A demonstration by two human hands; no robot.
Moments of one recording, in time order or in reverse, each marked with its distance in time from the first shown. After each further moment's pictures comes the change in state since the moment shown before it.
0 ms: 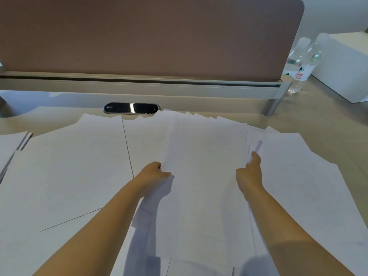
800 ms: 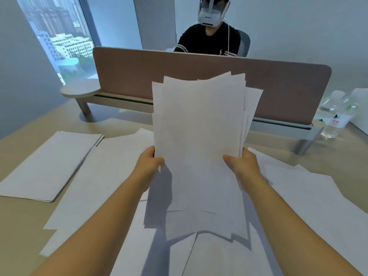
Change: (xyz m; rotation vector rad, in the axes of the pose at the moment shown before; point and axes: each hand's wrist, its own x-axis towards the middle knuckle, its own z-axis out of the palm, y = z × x) left_hand -0.107 0.003 -0.085 -0.544 0.389 0.204; right_hand -0.101 -0.097 0.032 0.148 -0.396 -0.346
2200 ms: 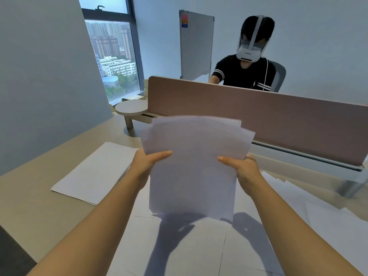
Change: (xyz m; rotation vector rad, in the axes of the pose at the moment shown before) left_hand -0.004 0.025 -0.112 -0.302 0.157 0.180; right_hand -0.011 -0.053 0.088 0.116 -0.287 -0.116
